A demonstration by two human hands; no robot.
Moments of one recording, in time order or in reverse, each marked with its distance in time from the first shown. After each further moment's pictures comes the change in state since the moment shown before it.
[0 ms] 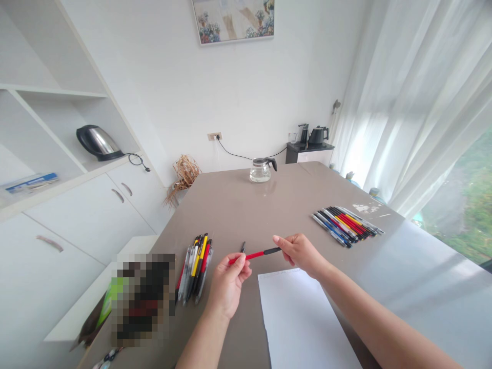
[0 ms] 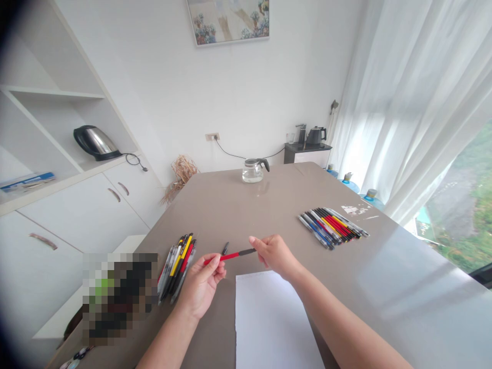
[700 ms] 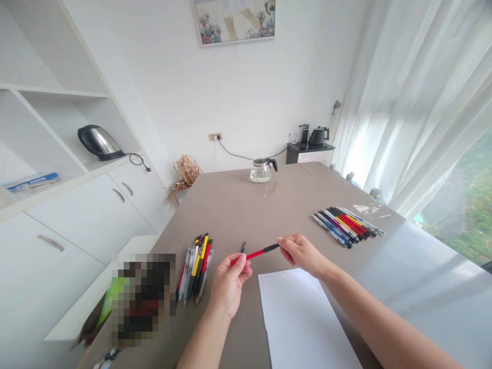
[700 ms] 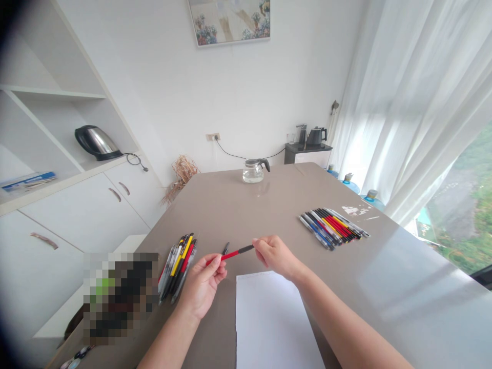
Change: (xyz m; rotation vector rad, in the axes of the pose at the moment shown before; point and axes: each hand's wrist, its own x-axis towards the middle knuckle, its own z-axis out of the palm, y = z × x) left_hand 0.001 -0.002 0.000 0.005 0.028 -0.007; right_hand -0.007 -0.009 -0.007 0.108 -0.161 -0.163
